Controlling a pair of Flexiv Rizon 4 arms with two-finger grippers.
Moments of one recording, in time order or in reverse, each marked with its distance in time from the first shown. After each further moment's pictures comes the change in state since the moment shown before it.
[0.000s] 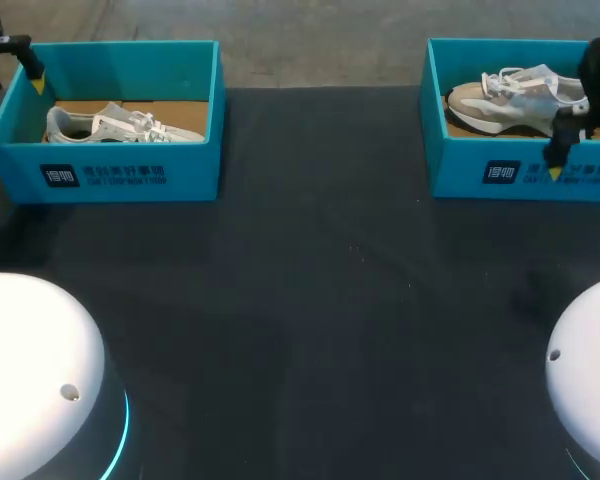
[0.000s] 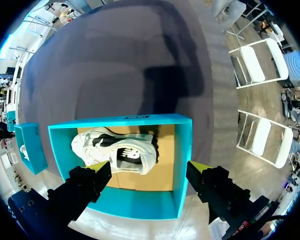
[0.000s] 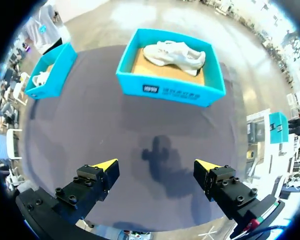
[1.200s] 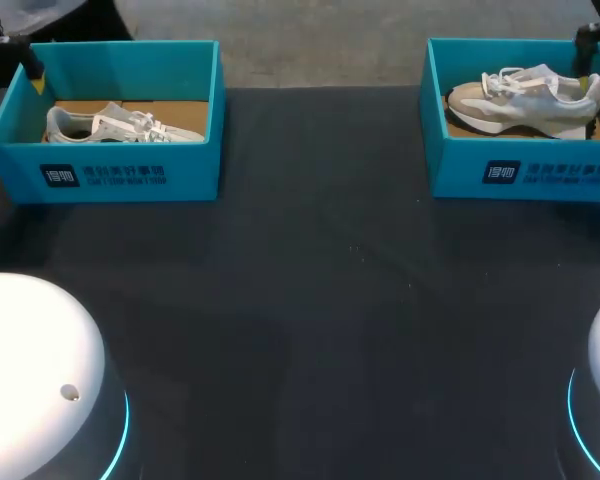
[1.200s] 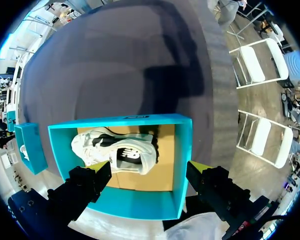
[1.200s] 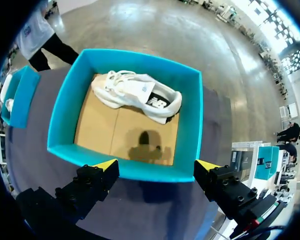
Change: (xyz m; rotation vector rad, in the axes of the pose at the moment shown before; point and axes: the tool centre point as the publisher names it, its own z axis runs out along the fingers) left arm 0.000 0.000 0.000 0.000 0.000 0.000; right arm -0.138 0.228 0.108 0.006 -0.098 -0.070
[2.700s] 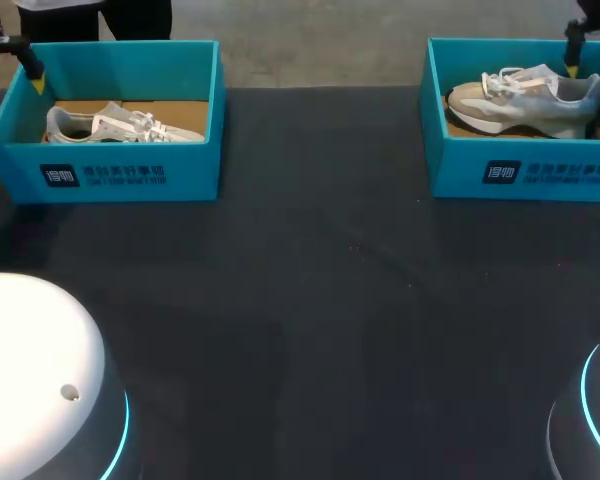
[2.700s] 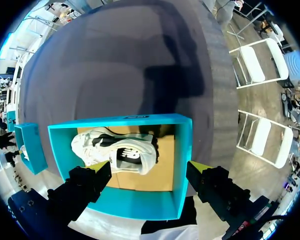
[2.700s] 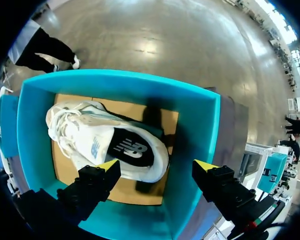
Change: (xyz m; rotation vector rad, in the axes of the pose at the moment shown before) left arm 0.000 0.000 0.000 0.000 0.000 0.000; right arm -0.049 0.113 0.129 0.194 0.055 0.014
